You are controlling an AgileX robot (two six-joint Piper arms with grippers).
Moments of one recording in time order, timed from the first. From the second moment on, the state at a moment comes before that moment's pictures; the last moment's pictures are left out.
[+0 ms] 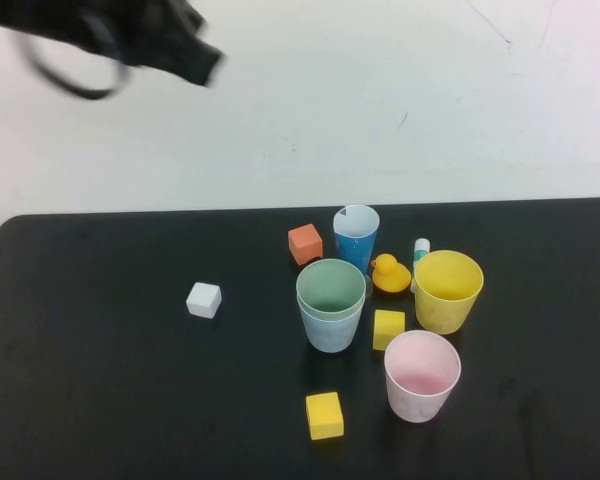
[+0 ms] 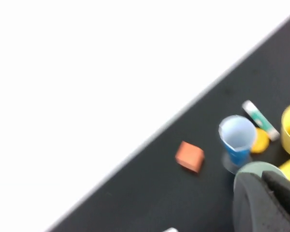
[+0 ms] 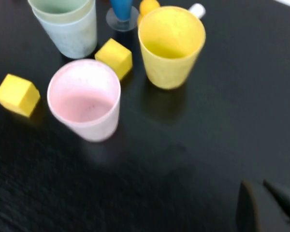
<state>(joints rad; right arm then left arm) -0.07 1.05 -0.66 0.64 0.69 -0.97 -0.42 1.42 -1.69 -0.07 0.92 0.31</state>
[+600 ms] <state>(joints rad) 0.11 1.78 -1.16 0.85 0.62 -1.24 -0.42 0.64 -0.96 0.08 0.76 0.20</state>
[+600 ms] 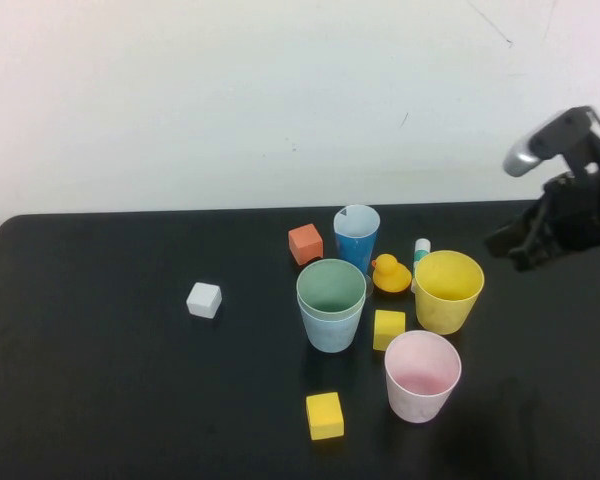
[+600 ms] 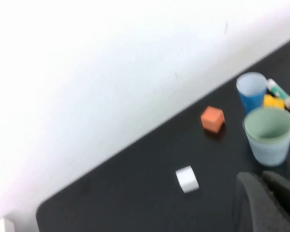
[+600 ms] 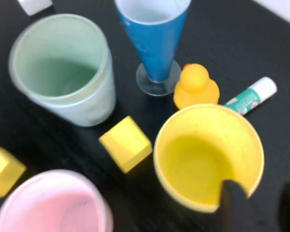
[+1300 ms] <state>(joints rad) 0.11 2.24 -1.49 0.83 0.72 -1.17 -0.42 0.21 -0.57 0.28 0.66 0.01</state>
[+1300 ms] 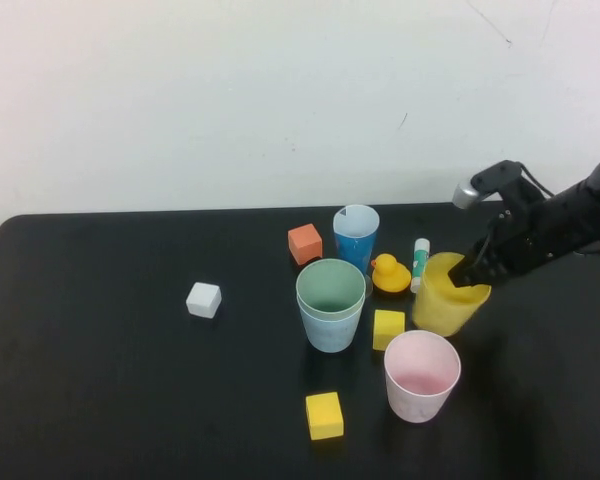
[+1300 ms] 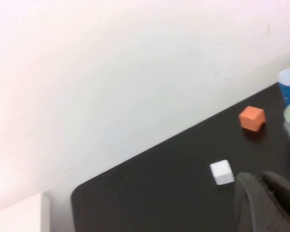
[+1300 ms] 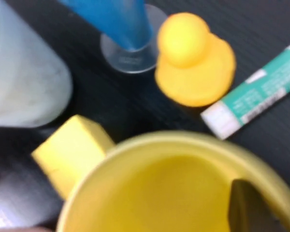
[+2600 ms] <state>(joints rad) 0.31 1.95 -1.17 0.74 0.66 -1.13 -0.42 0.21 -0.38 0.53 0.47 -0.35</state>
